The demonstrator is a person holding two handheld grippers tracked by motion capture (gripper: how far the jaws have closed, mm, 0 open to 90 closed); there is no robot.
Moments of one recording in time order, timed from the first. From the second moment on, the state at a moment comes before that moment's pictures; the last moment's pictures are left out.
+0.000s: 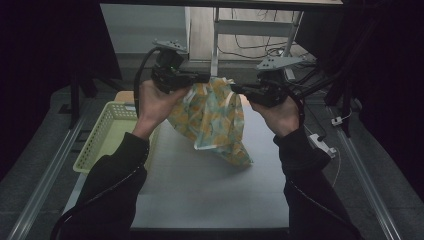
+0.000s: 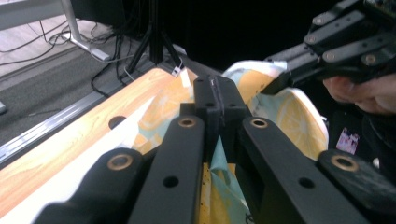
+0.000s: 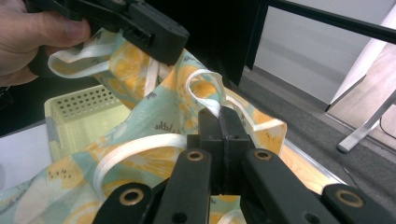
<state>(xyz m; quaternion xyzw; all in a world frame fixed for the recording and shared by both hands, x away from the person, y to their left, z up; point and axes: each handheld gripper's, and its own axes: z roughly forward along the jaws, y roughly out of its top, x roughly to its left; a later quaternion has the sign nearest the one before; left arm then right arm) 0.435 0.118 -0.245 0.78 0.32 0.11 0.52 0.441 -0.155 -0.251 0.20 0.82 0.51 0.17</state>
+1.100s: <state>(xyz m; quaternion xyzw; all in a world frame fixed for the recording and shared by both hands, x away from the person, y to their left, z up) 0.455 0.112 -0.343 0.82 0.33 0.09 0.47 0.473 -0.143 -0.344 0.25 0.84 0.47 0.12</state>
